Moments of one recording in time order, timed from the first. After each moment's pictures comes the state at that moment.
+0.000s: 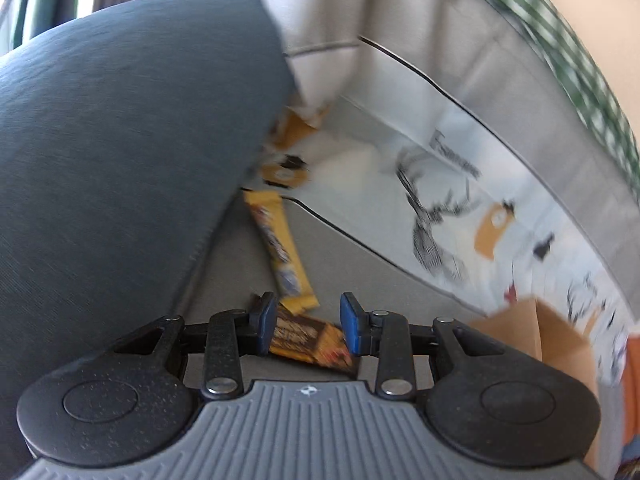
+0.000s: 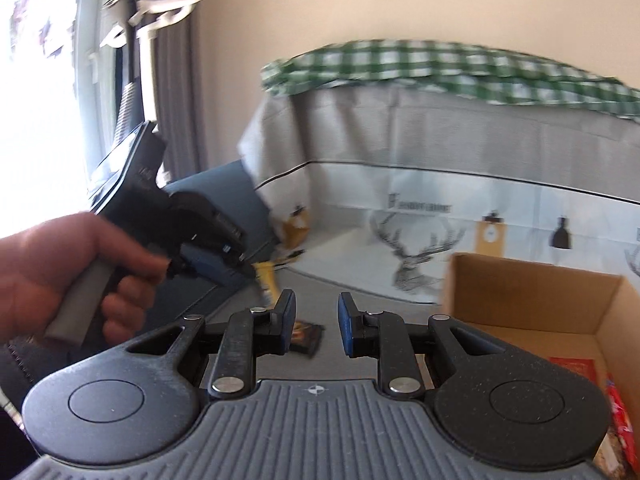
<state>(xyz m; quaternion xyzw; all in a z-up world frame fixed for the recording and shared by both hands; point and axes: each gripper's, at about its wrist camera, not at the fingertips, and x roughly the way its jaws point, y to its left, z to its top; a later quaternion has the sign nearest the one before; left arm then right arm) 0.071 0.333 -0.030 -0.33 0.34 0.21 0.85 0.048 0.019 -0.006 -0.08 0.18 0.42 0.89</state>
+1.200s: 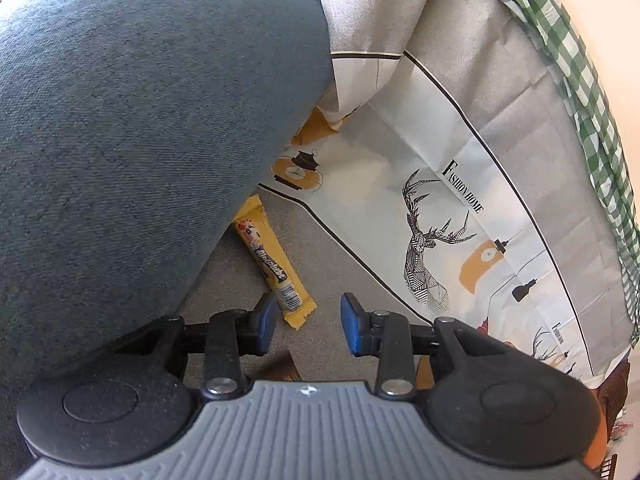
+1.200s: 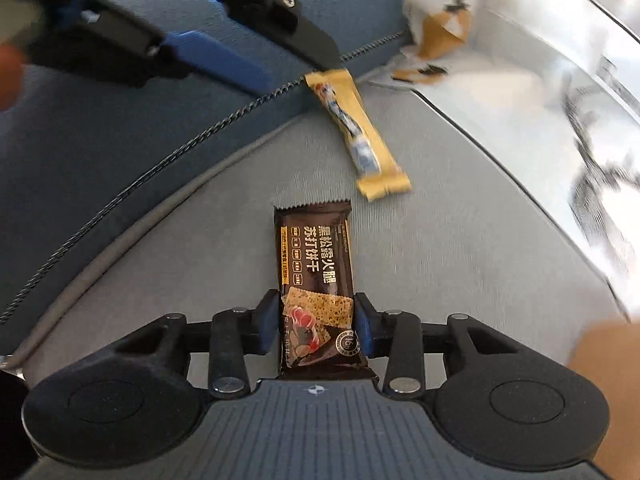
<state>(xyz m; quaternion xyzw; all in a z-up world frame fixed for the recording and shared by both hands) 0.073 0.363 -0.035 -0.42 0.34 0.20 0.82 0.147 0.190 -0.095 -0.30 0.41 0.49 0.71</state>
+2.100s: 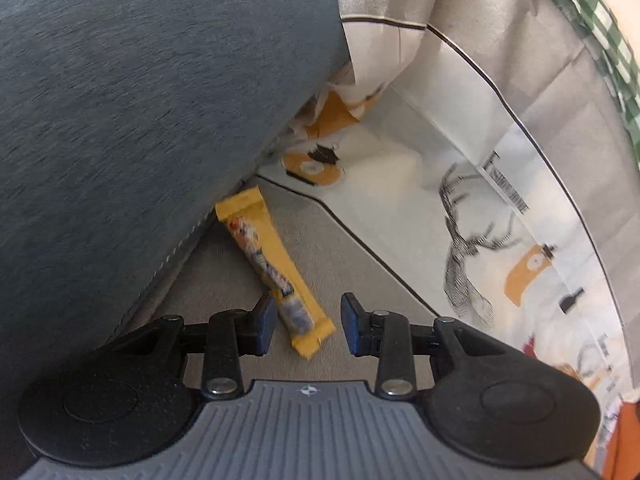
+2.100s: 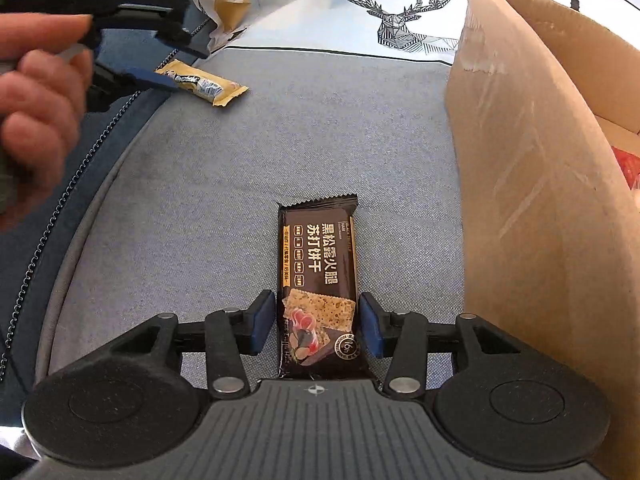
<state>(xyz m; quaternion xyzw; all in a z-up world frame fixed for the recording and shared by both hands) 0.123 0.348 -0.075 -0.38 0.34 0.26 0.82 0.103 0.085 -0.124 -0.11 0.47 0.29 0.82</state>
